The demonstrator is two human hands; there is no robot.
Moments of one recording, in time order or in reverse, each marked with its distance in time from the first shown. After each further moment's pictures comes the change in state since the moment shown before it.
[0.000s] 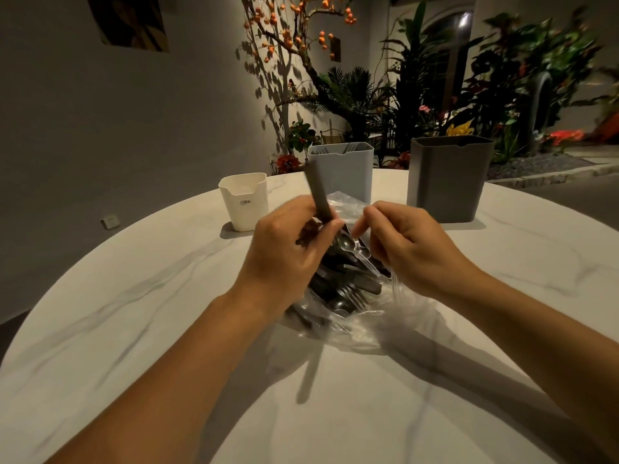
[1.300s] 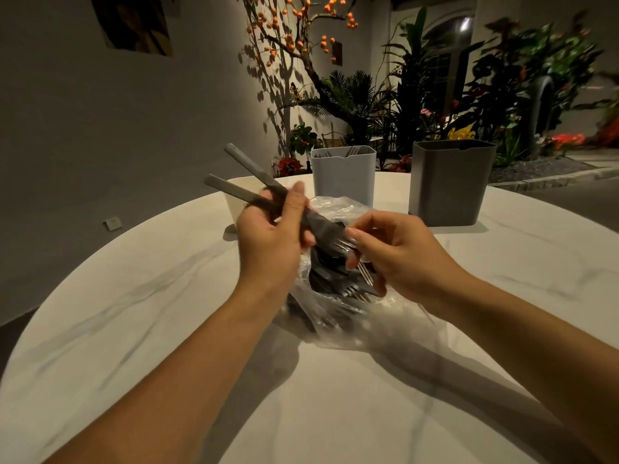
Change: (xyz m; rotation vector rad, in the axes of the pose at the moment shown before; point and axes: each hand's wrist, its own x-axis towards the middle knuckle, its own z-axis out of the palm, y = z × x) left_hand 0.013 0.022 -0.001 -0.579 0.375 -0.732; right_hand -0.005 -0.012 0.012 0.181 -0.047 0.174
